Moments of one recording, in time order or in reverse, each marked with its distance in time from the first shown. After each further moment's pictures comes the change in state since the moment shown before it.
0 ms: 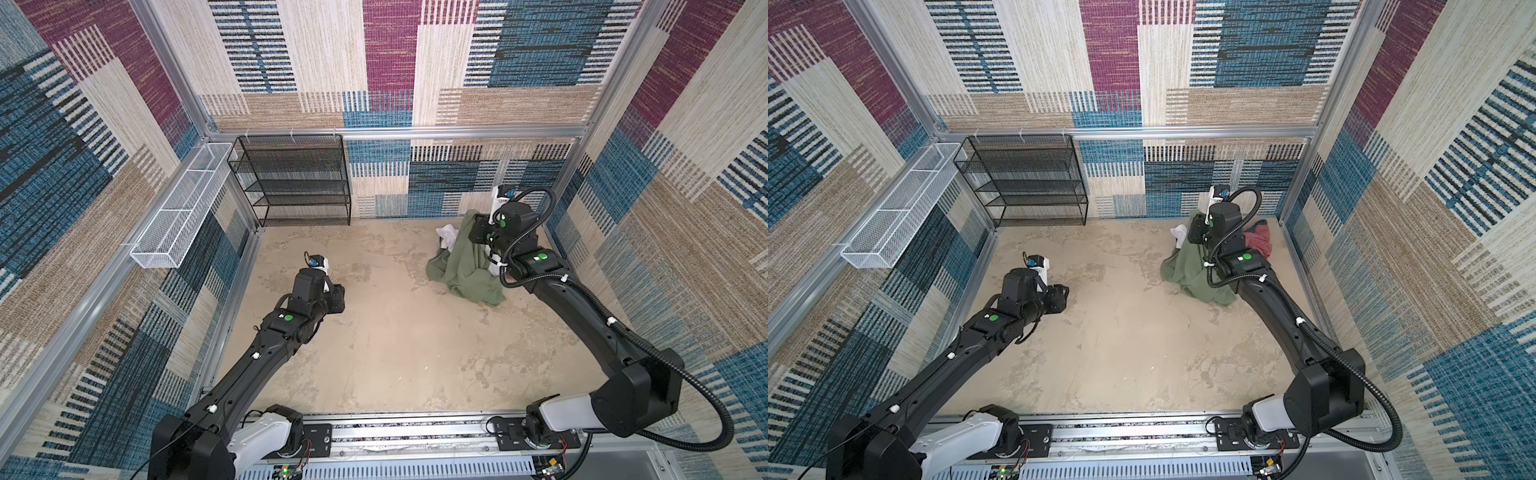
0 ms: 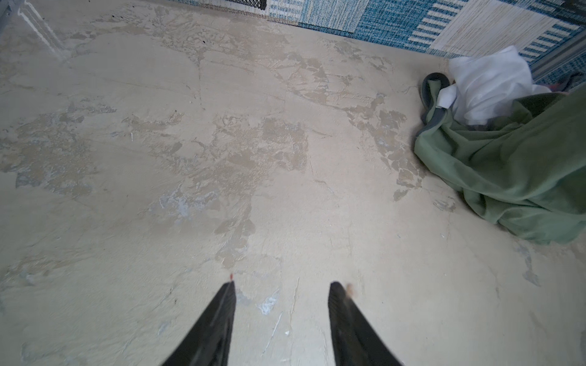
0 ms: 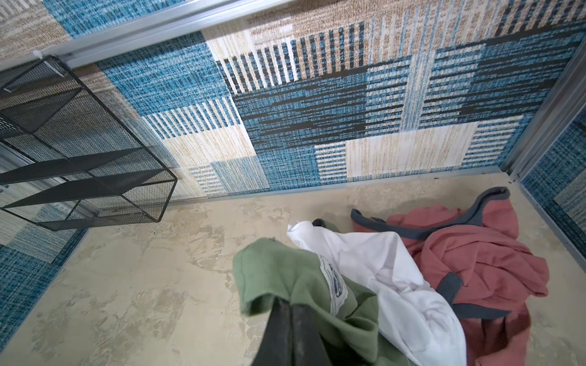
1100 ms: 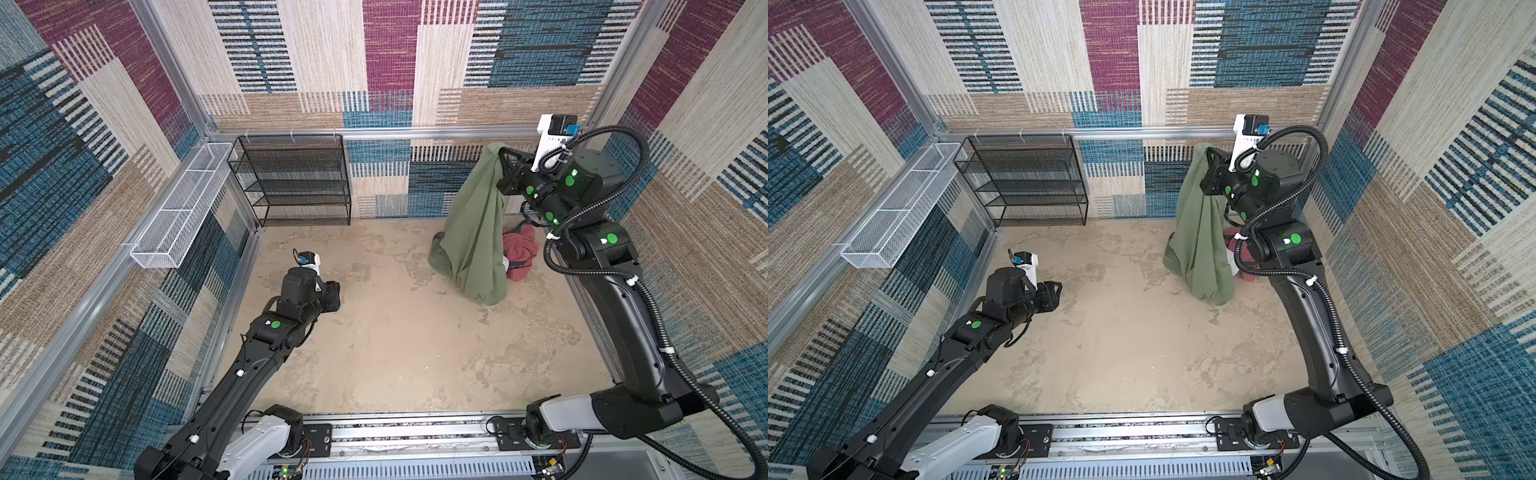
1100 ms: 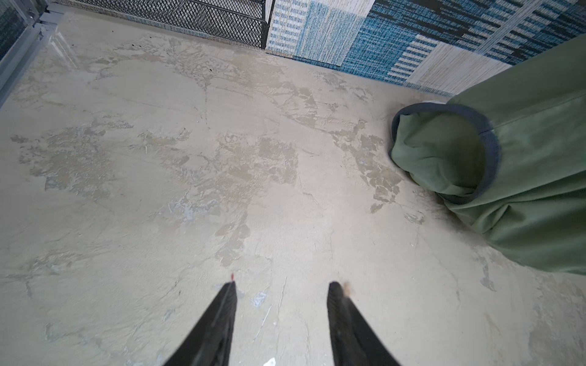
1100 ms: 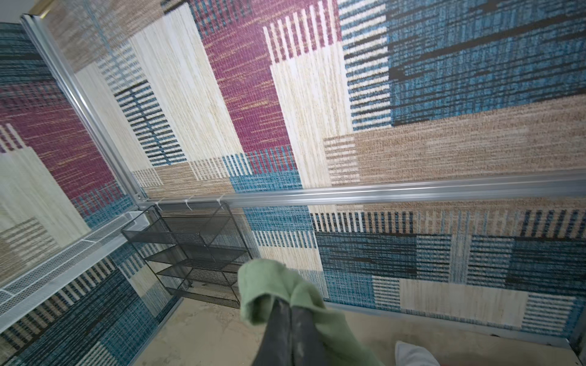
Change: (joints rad) left arm 0.000 -0.114 0.060 -0.106 -0.007 -0.036; right arm -0.024 -0.002 0.563 -0.154 -0.218 -0.063
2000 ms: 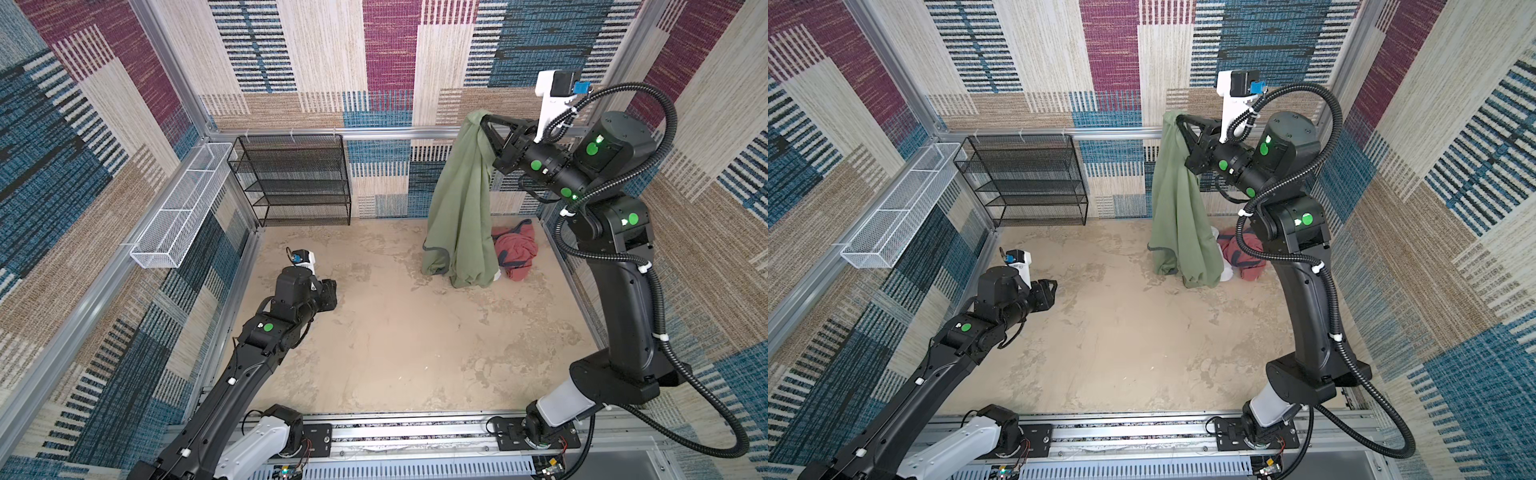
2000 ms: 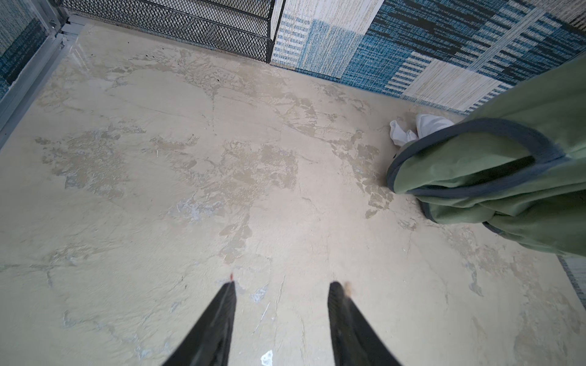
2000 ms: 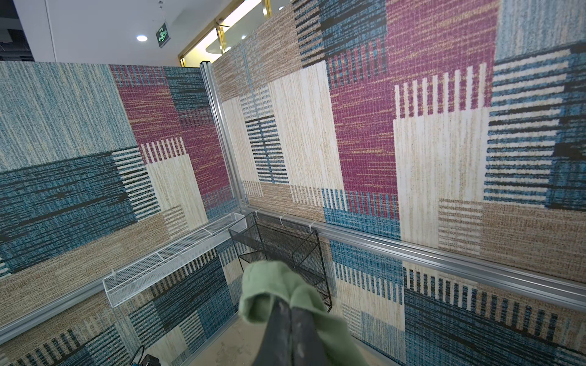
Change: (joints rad) left arm 0.000 -0.036 0.052 -0.069 -0.016 -0.019; right arm 0.054 0.196 0.484 -0.145 -0.280 0.001
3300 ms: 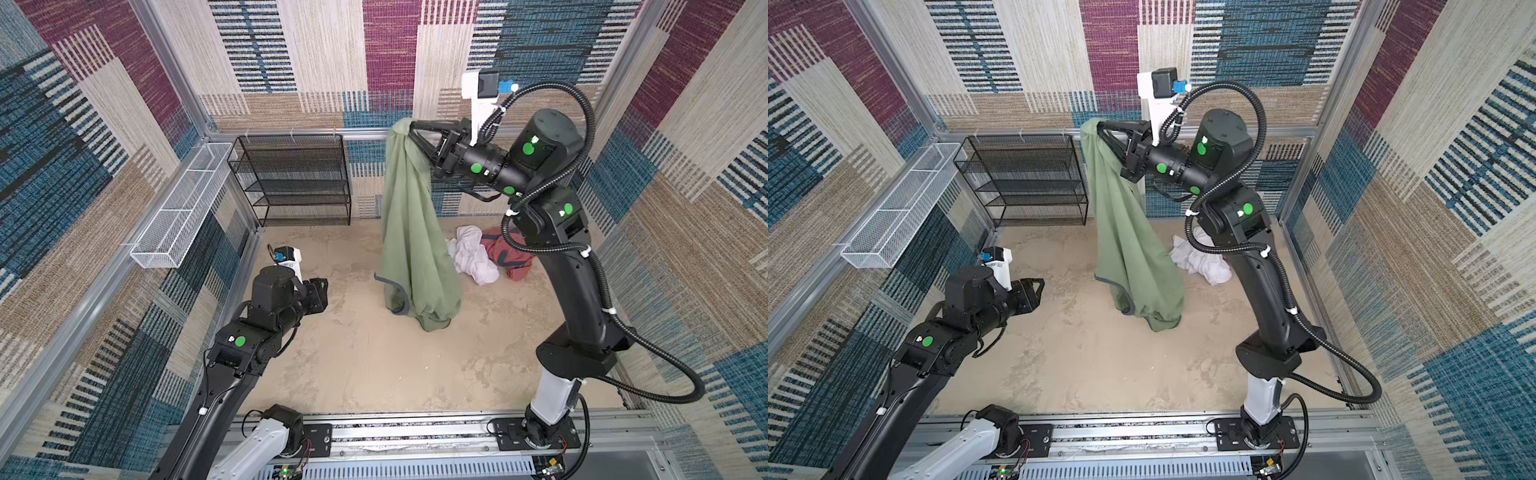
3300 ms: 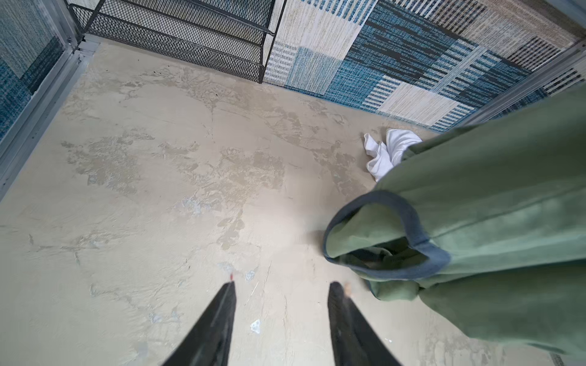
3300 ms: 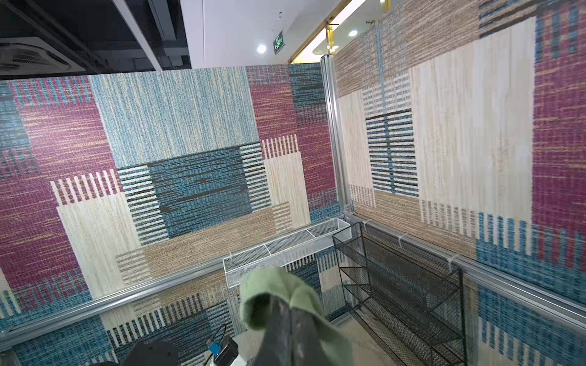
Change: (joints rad) left arm 0.000 -0.101 0.173 -0.238 0.021 -0.030; right arm 0.282 0.256 0.254 0.098 -0.151 0.082
